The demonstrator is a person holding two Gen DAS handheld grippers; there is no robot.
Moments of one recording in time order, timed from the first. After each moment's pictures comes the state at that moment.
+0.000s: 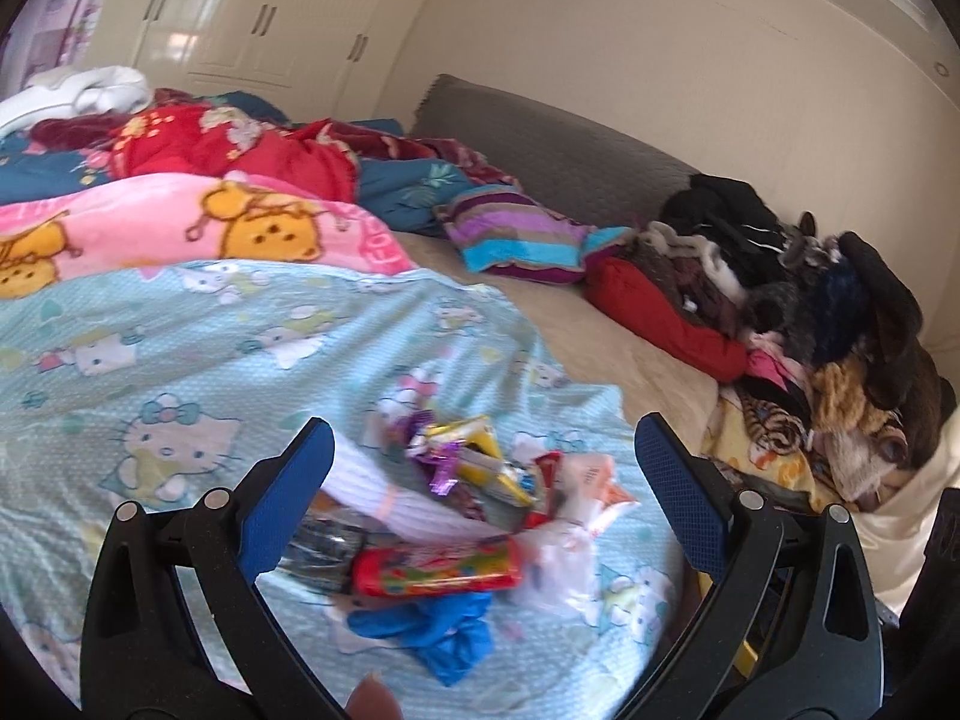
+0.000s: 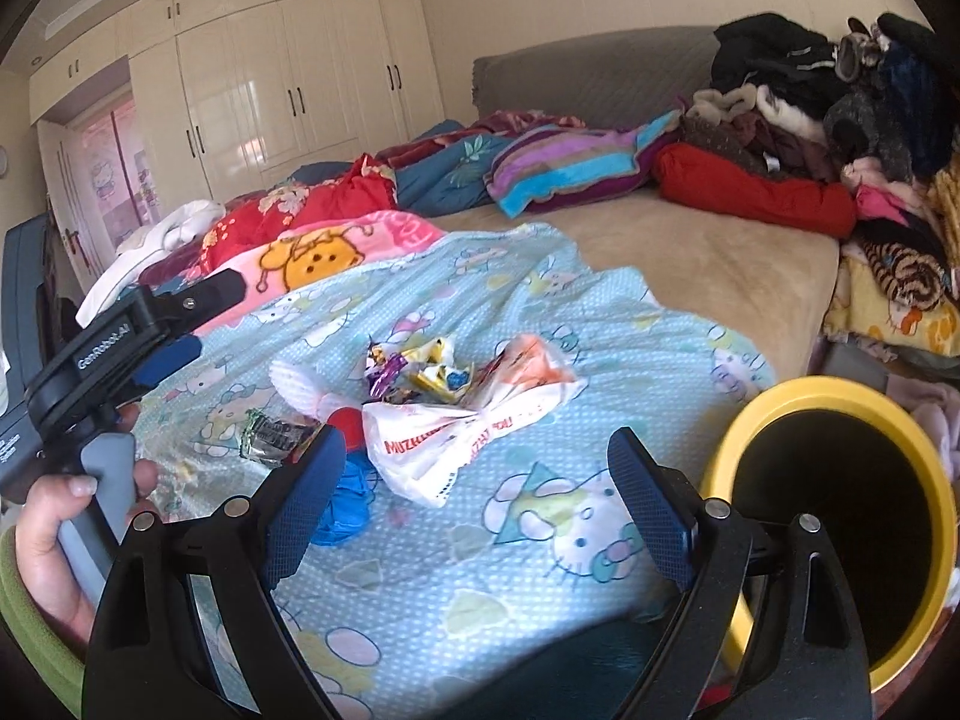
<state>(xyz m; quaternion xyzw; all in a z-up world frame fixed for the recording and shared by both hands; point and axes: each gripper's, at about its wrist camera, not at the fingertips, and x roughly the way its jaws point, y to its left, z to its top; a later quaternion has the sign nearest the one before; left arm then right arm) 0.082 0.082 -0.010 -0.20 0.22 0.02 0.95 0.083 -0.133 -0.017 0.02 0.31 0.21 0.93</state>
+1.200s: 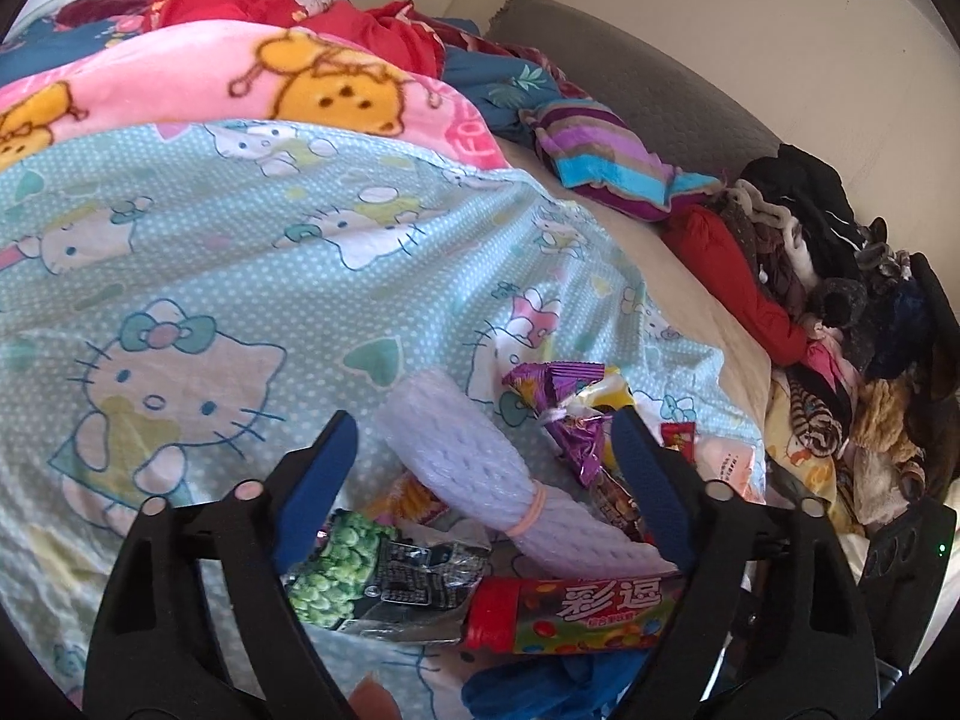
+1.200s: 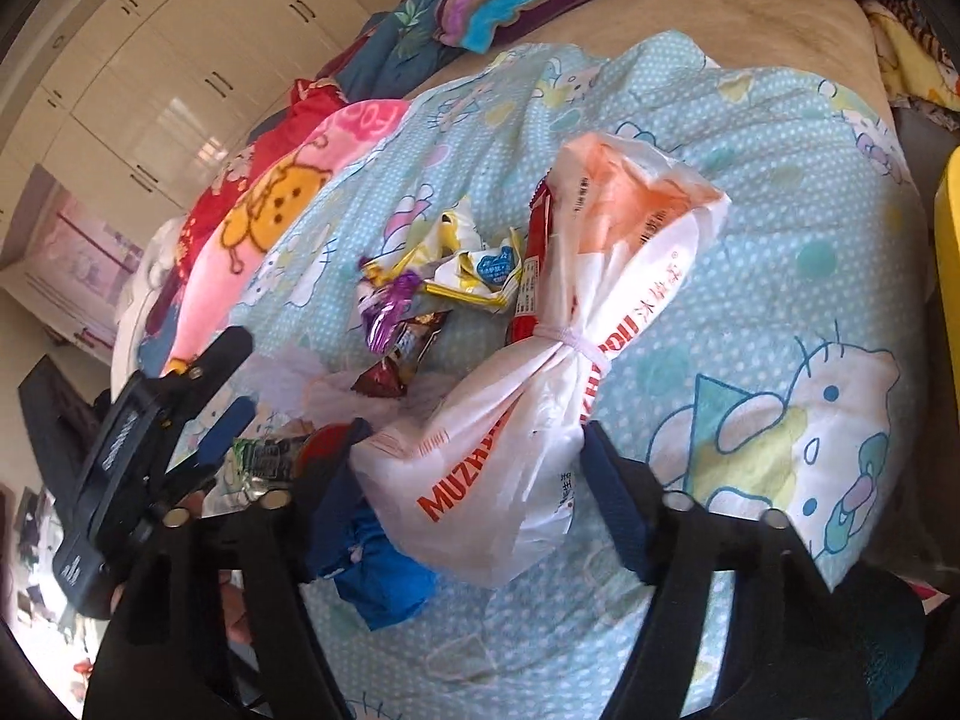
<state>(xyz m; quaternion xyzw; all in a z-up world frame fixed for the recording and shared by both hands) 0.148 0.144 -0.089 -0.27 0.33 0.04 0.90 0.173 -0.084 -0.103 0.19 0.48 0.22 0.83</state>
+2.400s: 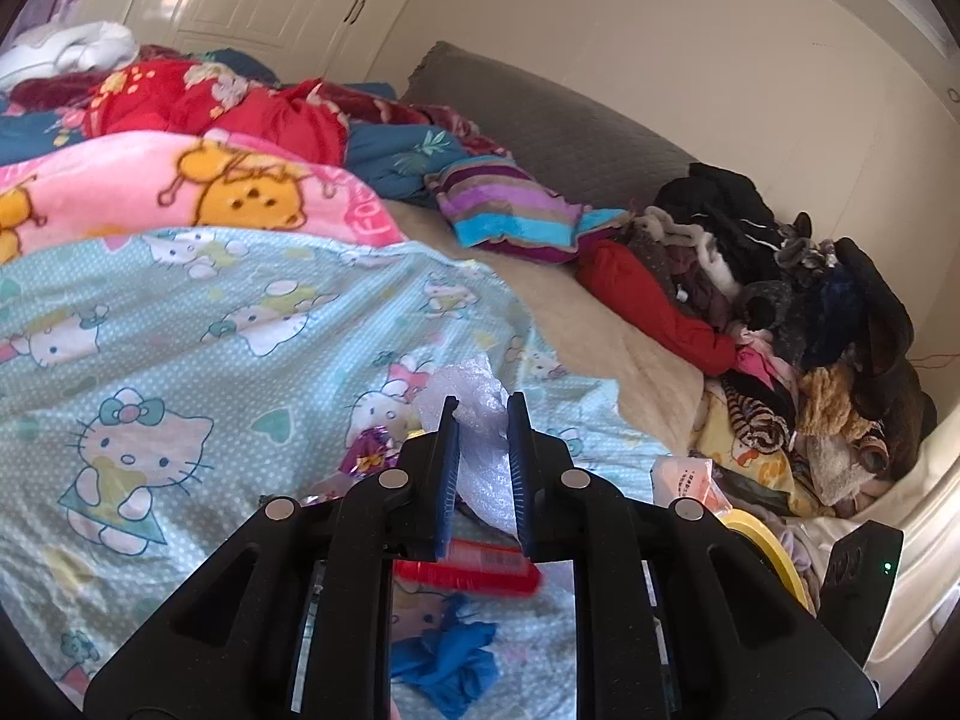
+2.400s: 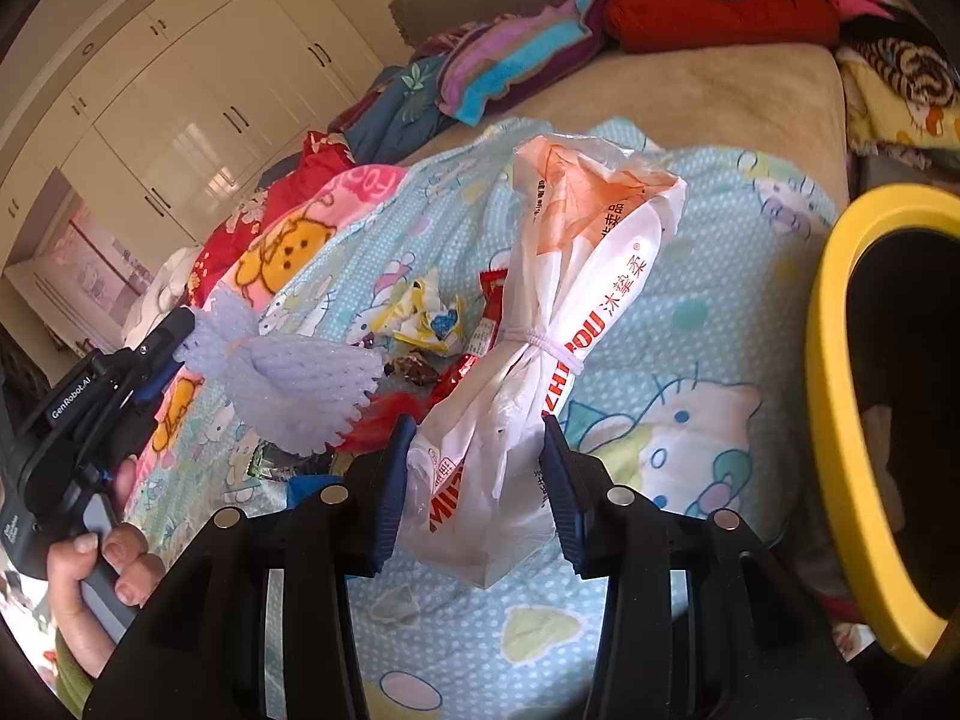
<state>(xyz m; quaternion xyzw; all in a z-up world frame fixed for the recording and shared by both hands) 0.119 0.096 -0.017 -0.23 0.25 -0.02 0.94 0.142 -0.143 -0.069 0.17 0.42 0.21 0.87</state>
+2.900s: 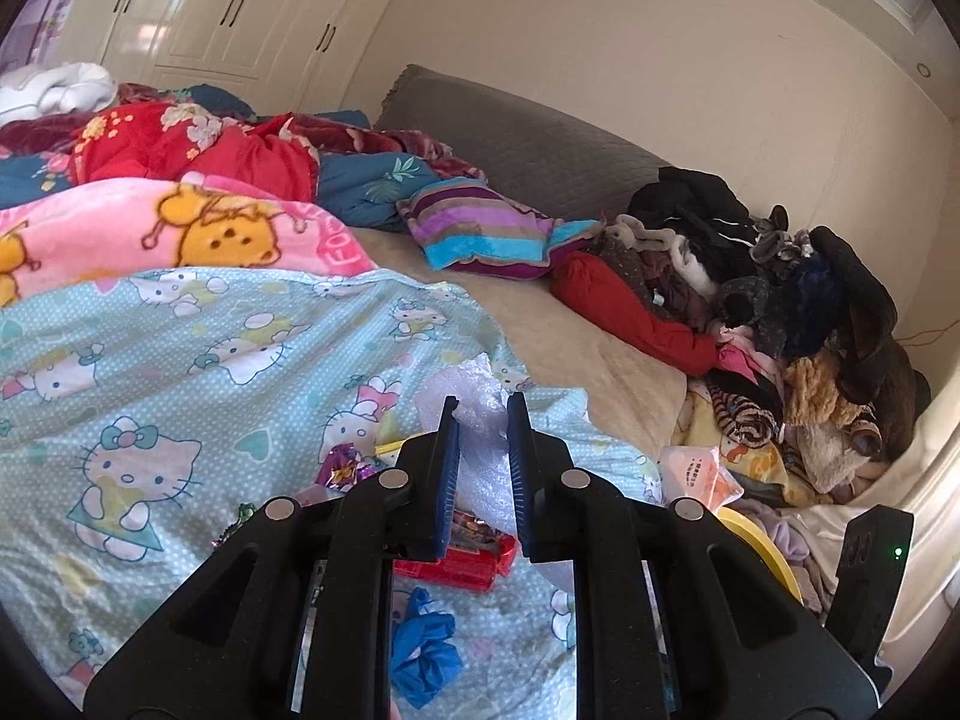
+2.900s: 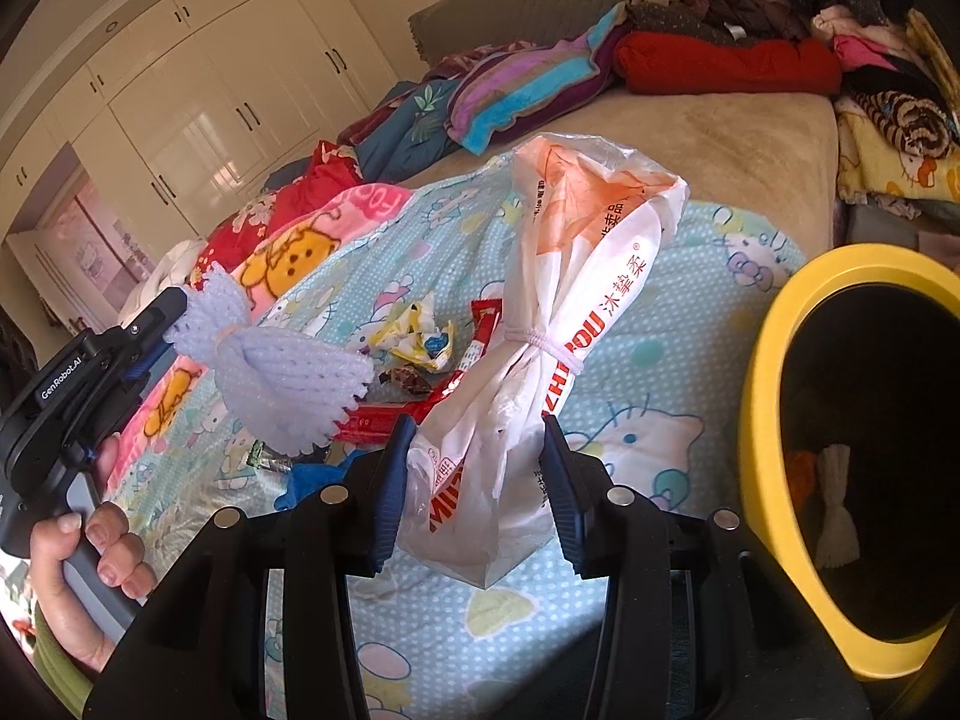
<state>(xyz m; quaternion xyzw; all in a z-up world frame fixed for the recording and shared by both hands) 0.104 0.073 0.004 -0.20 0.22 -0.03 0.95 0.126 -0.162 -0.046 0.14 0.39 0.21 0.89</state>
